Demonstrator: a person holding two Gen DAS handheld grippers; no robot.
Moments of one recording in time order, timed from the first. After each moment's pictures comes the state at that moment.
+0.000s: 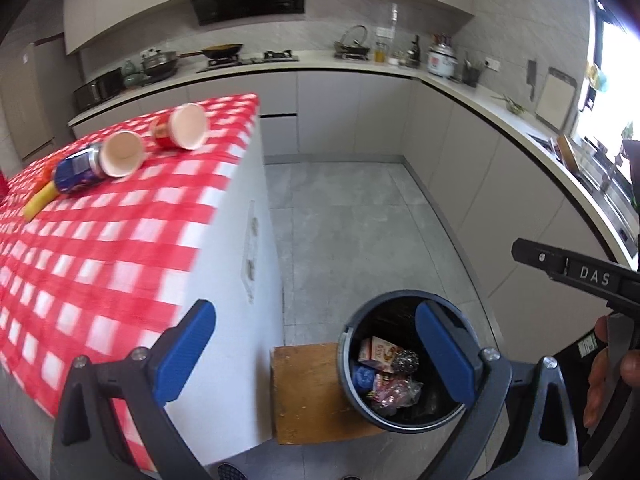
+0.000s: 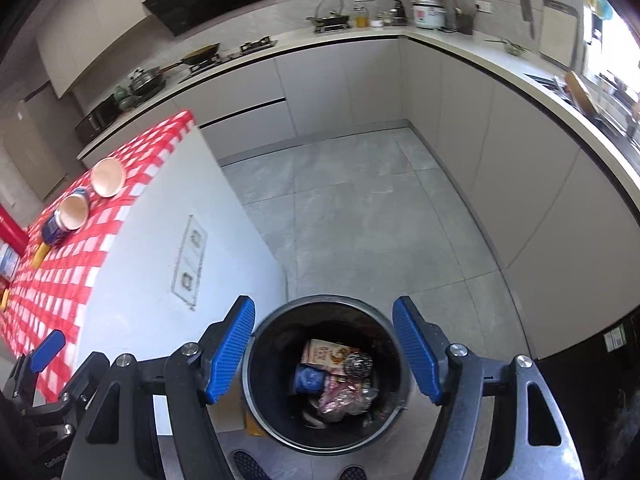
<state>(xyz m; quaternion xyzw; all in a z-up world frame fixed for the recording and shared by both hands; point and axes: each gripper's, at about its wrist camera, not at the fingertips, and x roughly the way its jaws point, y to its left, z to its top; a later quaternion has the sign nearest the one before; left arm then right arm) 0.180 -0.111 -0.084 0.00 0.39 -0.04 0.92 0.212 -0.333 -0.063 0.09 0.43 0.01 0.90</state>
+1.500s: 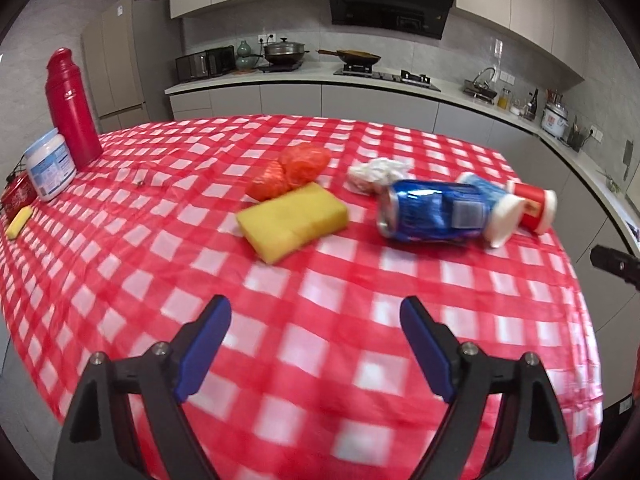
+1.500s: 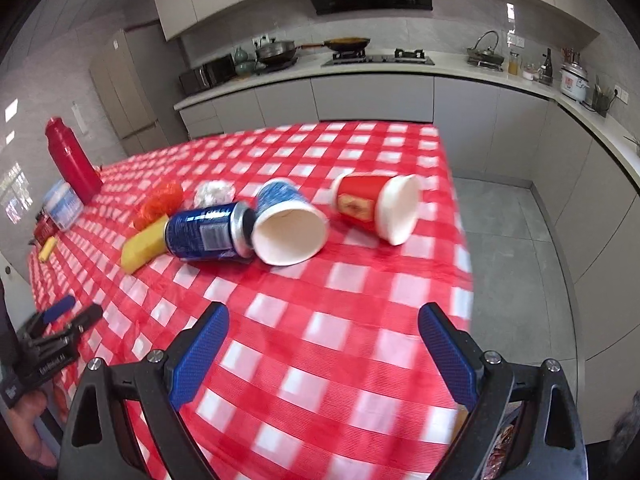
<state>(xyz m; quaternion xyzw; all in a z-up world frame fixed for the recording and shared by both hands) 0.268 0.309 -0.074 -0.04 0.38 0.08 0.92 0.330 0.065 -0.018 0.00 0.42 0.16 0.90</state>
